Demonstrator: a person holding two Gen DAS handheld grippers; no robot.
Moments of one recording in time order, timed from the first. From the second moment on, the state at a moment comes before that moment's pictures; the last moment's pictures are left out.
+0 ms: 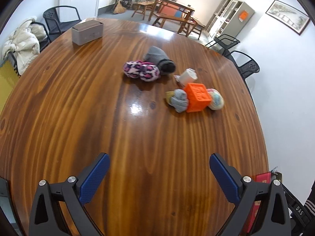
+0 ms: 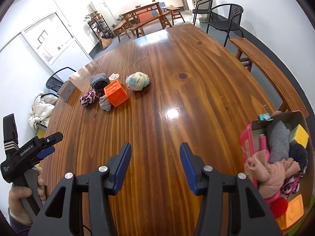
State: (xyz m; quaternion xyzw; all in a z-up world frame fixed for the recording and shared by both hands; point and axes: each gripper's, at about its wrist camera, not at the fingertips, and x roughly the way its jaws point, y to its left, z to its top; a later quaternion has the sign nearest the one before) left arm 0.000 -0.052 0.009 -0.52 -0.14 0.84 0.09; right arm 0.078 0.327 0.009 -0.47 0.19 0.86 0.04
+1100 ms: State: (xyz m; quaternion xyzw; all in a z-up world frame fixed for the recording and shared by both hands) left arm -0.189 -0.059 -0.054 -0.53 -0.06 0.84 0.10; right arm -0.019 0.292 -0.032 -0.51 0.21 0.83 0.08
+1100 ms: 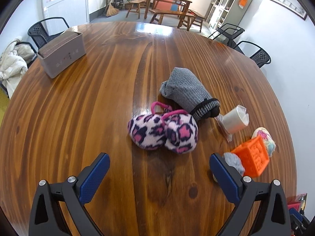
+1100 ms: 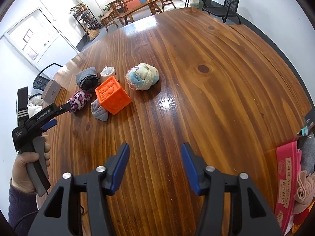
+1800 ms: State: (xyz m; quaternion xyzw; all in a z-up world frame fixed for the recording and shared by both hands) left arm -0.223 -0.045 -0.083 -0.53 -0.03 0.84 0.12; right arm -0.079 0.298 -0.041 -0.50 0.21 0.84 0.09
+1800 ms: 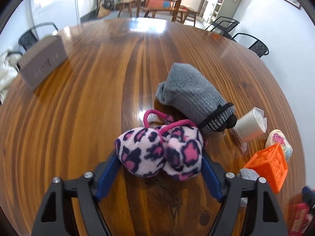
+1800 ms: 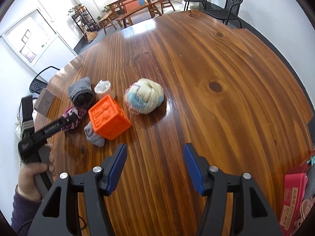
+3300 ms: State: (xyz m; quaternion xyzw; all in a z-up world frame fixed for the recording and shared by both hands) left arm -0.084 -0.020 0.024 -0.48 -0.05 0.86 0.18; right arm -0.074 0.323 -0.010 -0.46 0.17 0.87 0.07
